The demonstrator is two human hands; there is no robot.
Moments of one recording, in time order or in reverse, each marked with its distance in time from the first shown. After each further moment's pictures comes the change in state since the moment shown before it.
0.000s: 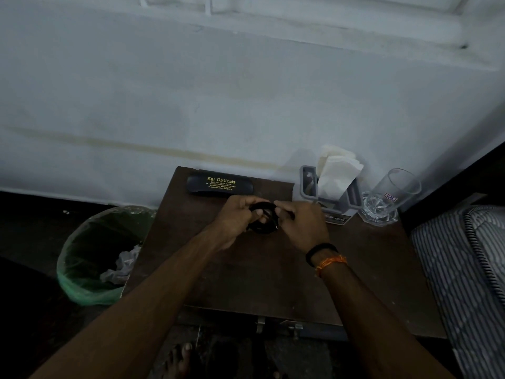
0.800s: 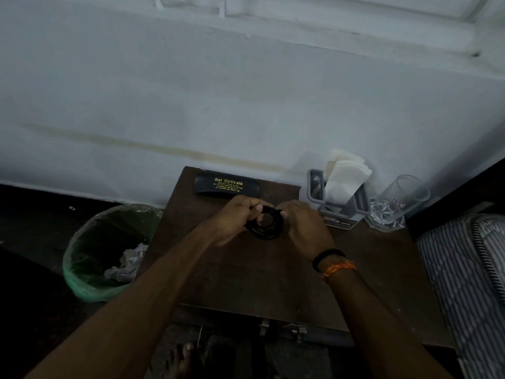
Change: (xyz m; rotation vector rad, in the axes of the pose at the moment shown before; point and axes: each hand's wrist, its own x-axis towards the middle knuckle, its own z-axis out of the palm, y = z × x) left_hand -0.004 0.009 -0.019 -0.005 -0.154 -0.035; right_hand 0.000 0.002 0.002 -0.108 -0.106 -0.221
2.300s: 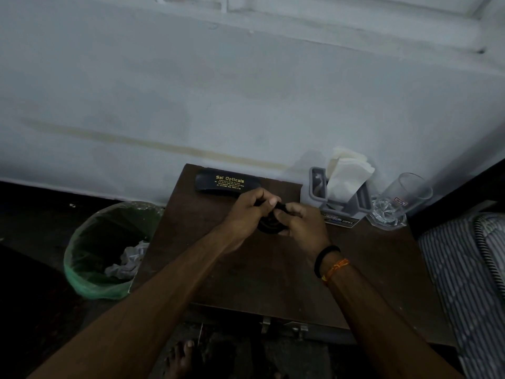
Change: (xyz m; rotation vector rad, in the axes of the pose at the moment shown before) left_hand -0.002 -0.001 0.022 0.024 0.149 0.235; right_hand -0.003 -0.017 0.005 0.872 0.026 0.508
